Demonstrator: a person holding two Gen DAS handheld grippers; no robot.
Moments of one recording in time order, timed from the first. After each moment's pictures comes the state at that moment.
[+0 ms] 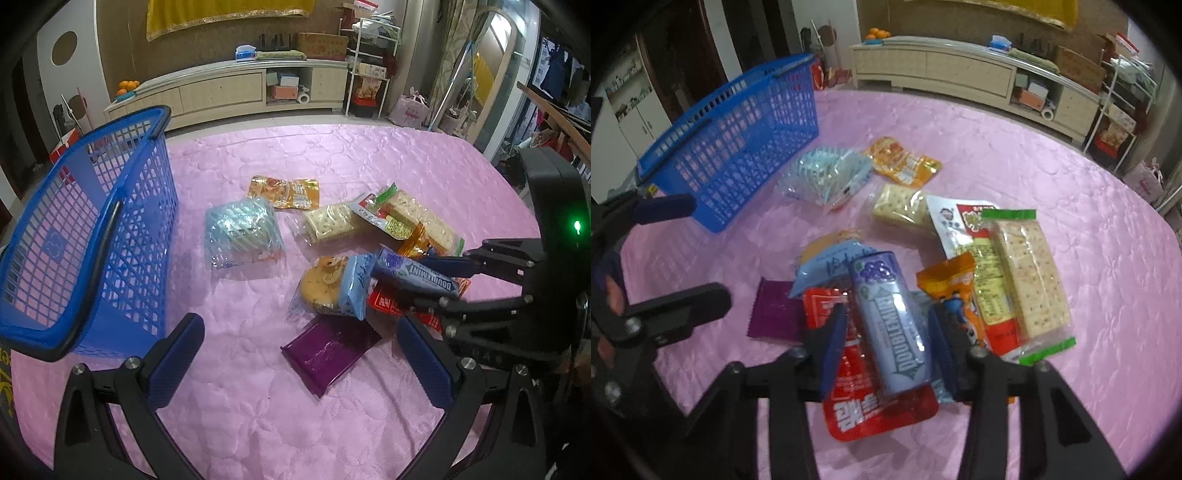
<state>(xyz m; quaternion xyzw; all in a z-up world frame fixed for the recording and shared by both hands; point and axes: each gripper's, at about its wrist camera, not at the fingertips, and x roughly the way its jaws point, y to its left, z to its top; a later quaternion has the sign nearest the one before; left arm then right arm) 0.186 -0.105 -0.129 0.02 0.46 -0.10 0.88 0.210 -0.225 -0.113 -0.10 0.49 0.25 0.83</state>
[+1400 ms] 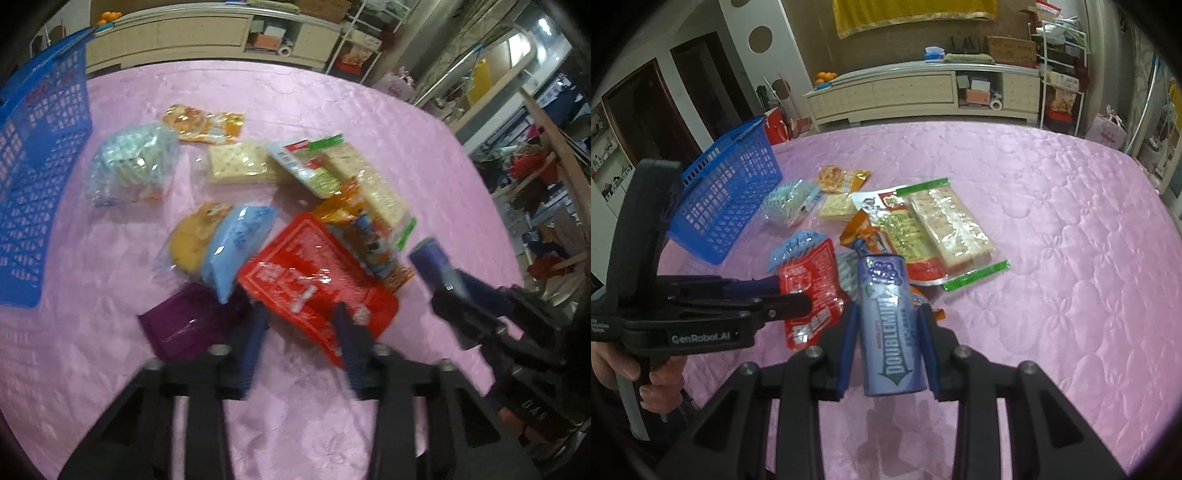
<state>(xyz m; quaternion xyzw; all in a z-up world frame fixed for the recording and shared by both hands) 0.203 -0.173 -0.174 -0.09 0.54 -0.16 0.82 0.164 -0.314 -0.101 0.02 0.45 0.20 0.87</state>
